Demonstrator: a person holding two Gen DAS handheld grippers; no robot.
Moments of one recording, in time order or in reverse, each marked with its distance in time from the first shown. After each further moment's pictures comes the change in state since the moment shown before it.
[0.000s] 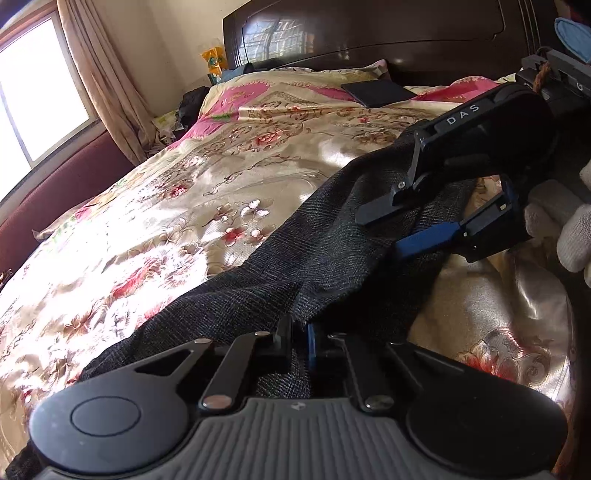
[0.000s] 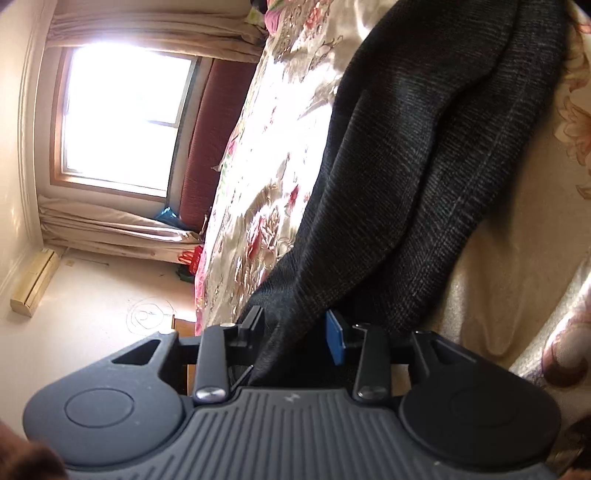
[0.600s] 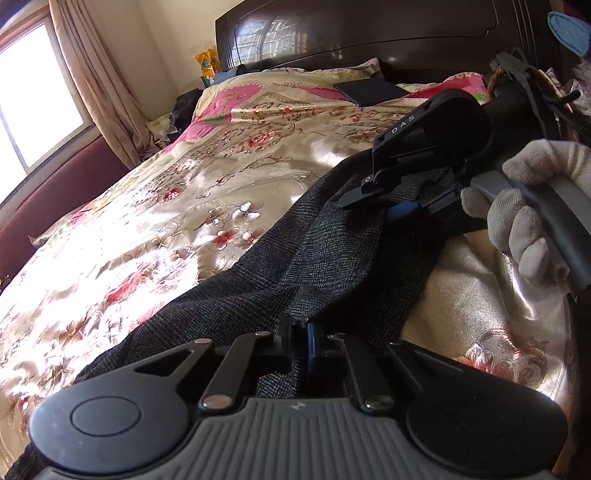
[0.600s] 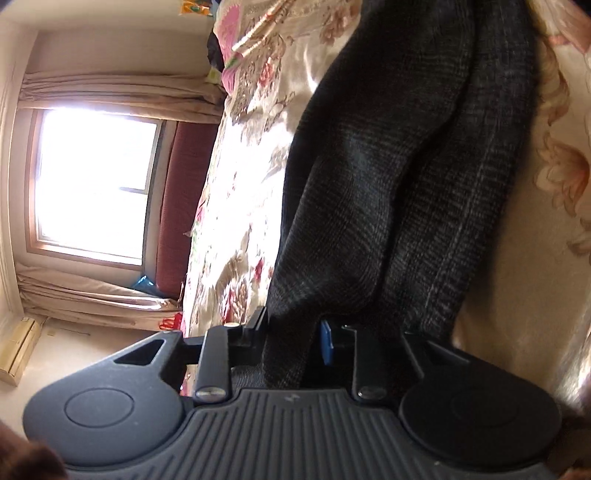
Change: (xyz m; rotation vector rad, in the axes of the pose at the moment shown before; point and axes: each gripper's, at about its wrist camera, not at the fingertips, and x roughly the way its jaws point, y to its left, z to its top) left arm 0.004 -0.010 0.001 0.040 -0.003 0.010; right arm 0.011 -0.014 0.019 0.084 -0.215 -0.090
